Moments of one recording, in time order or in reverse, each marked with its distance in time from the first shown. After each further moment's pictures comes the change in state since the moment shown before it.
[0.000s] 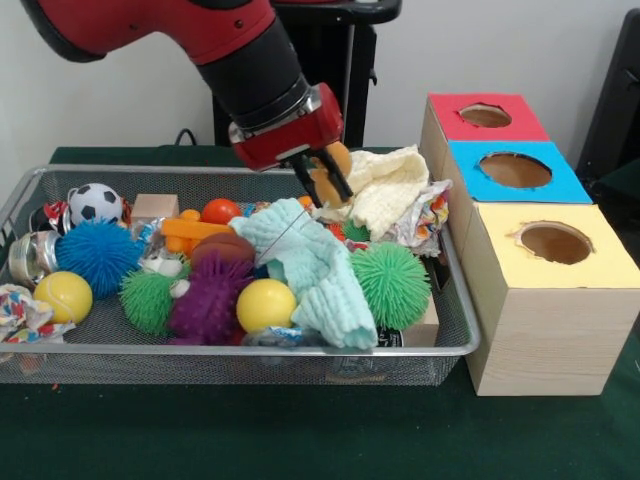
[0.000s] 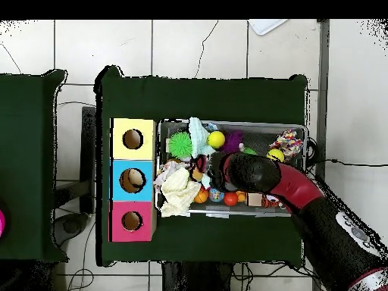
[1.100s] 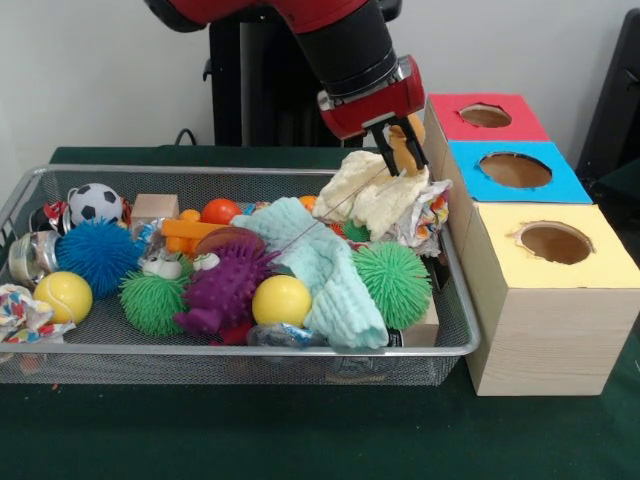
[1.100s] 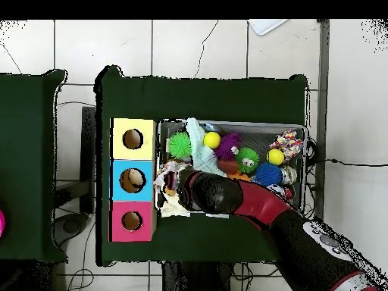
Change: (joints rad) arm 0.117 -0.100 -0.046 0.213 0.113 -0.202 0.000
